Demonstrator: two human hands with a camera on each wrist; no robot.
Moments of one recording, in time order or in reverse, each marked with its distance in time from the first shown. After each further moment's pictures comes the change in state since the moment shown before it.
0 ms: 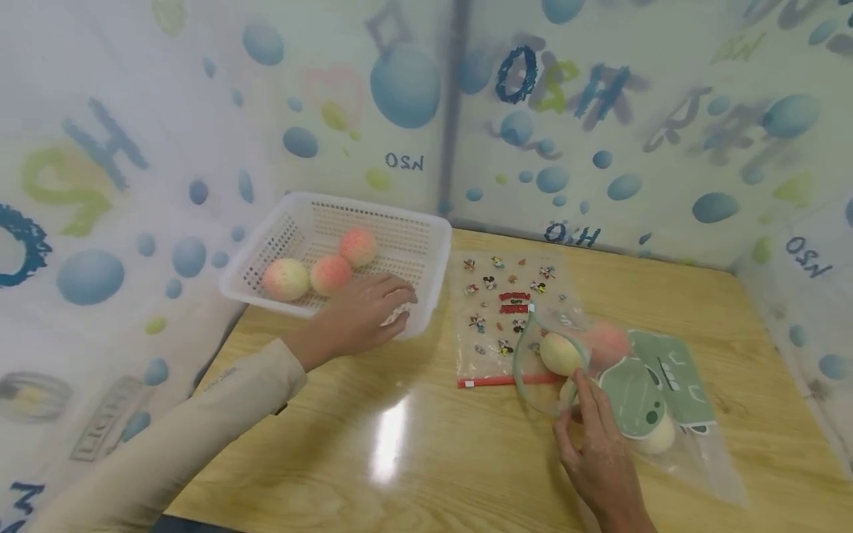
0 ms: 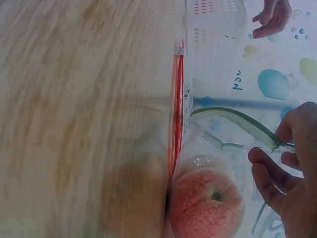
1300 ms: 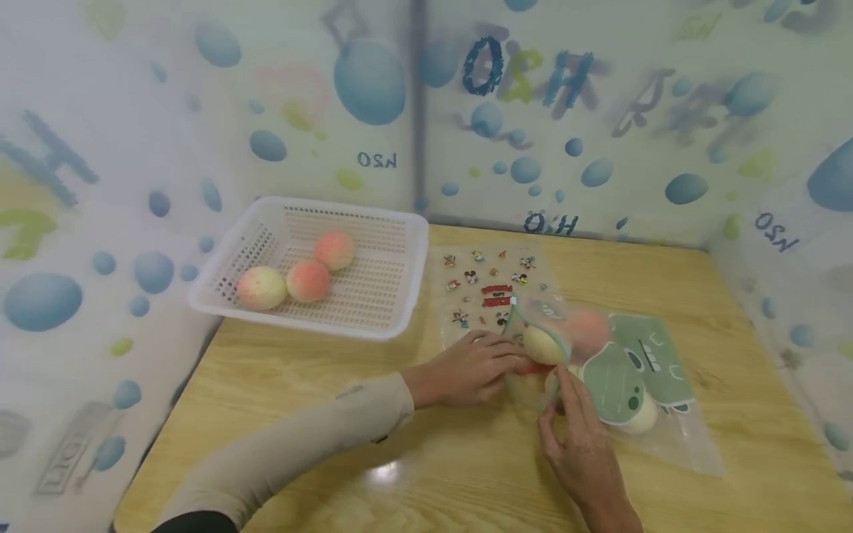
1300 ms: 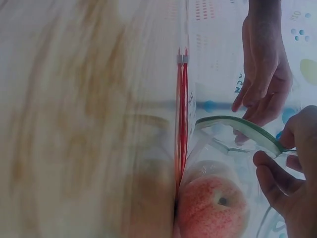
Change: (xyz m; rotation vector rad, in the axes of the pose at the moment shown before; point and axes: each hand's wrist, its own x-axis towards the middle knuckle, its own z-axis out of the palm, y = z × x) left_hand 0.083 0.111 0.119 -0.134 -0.322 0.139; right_hand -0.008 0.003 0.005 0.050 0.021 0.006
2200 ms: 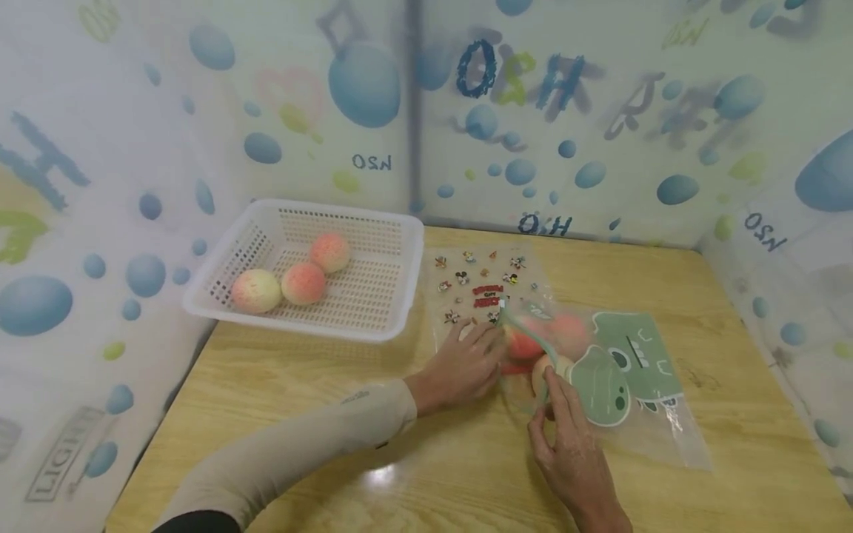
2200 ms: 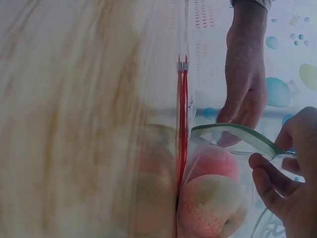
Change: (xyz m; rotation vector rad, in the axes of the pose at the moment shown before) left_hand -0.001 -0.001 0.026 0.296 0.119 -0.175; right_hand -0.003 -0.008 0.001 0.022 -0.023 0.023
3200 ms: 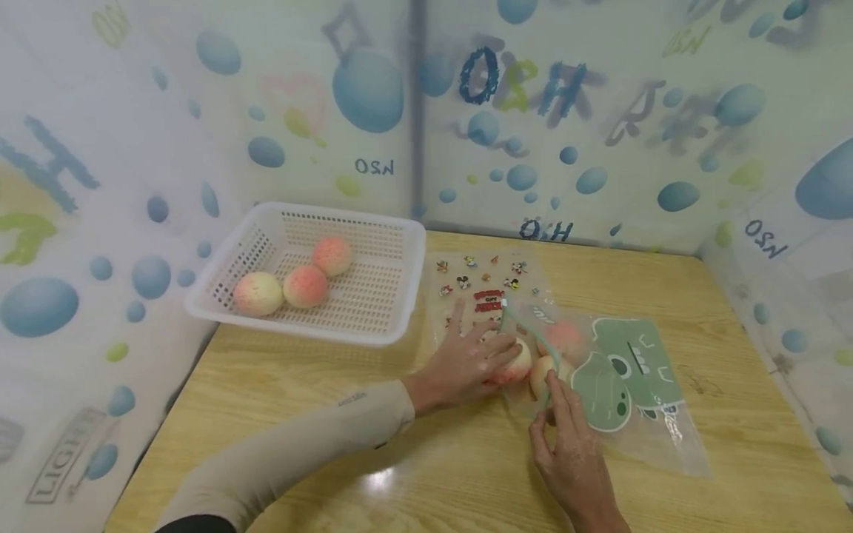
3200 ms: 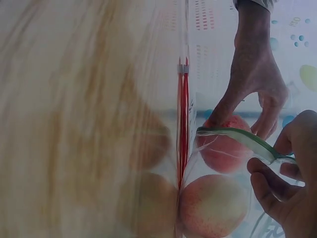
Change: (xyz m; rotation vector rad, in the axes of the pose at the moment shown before) left_hand 0.001 -0.010 -0.013 0.005 0.173 0.112; right_hand 0.001 -0.001 0.001 -0.044 0.044 0.002
